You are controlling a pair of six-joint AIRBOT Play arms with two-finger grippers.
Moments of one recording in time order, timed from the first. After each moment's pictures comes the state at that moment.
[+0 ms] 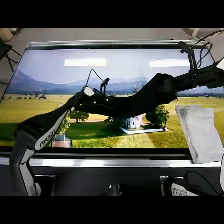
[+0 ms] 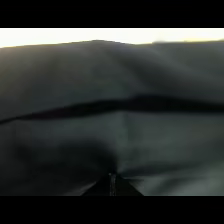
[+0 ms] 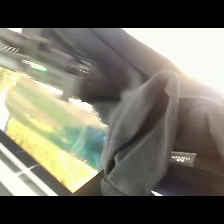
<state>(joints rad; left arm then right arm) -0.51 -2.02 1.64 0.50 -0.88 -1.32 -0.12 -1.35 1.52 -0.83 1.49 1.07</state>
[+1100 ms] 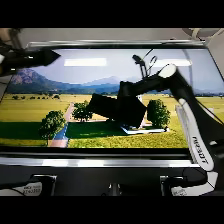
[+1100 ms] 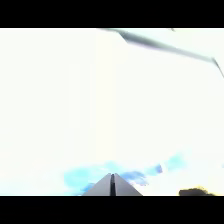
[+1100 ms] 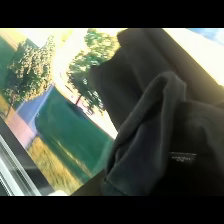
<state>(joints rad) 0.08 -1.41 1.64 0.77 -0.97 -1.28 0.25 -1.66 1.52 -0.70 1.15 1.08</state>
